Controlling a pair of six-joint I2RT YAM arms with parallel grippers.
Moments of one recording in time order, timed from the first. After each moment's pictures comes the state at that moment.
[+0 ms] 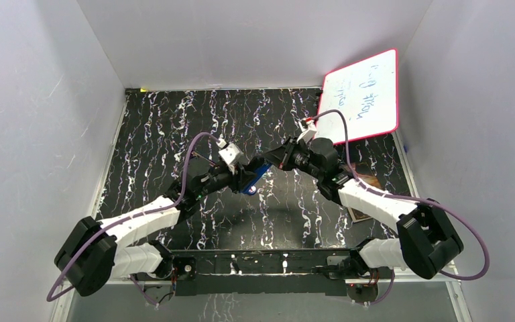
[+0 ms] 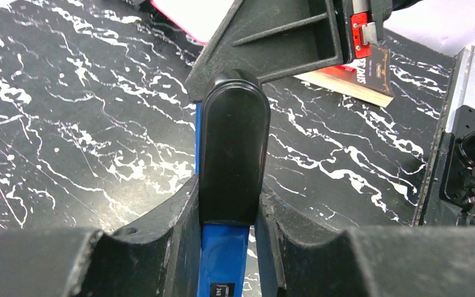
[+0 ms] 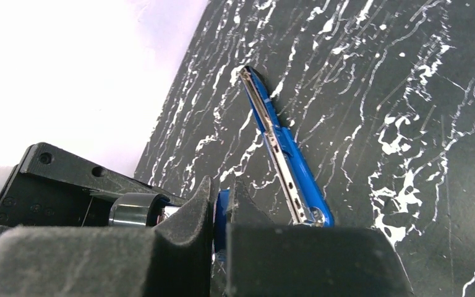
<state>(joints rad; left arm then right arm) -0.70 1.16 0.52 0.48 0.31 -0.07 0.64 1.30 0.66 0.45 -0.25 0.78</state>
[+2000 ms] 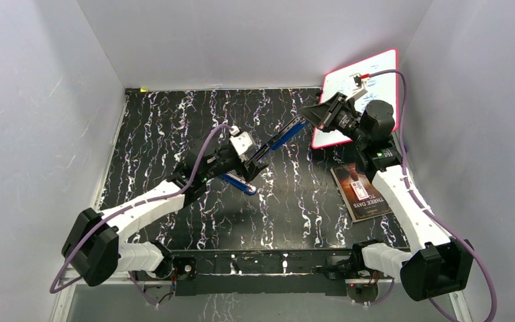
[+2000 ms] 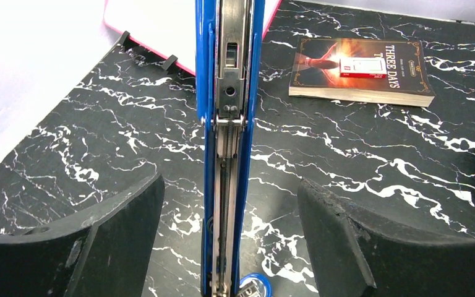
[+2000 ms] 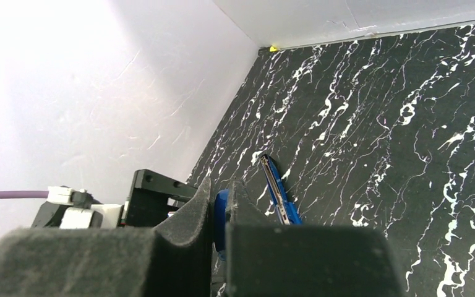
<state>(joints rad) -0.70 1.23 0.75 0.35 0.36 0.20 0.27 1.13 1.02 0.13 -0.54 0.78</state>
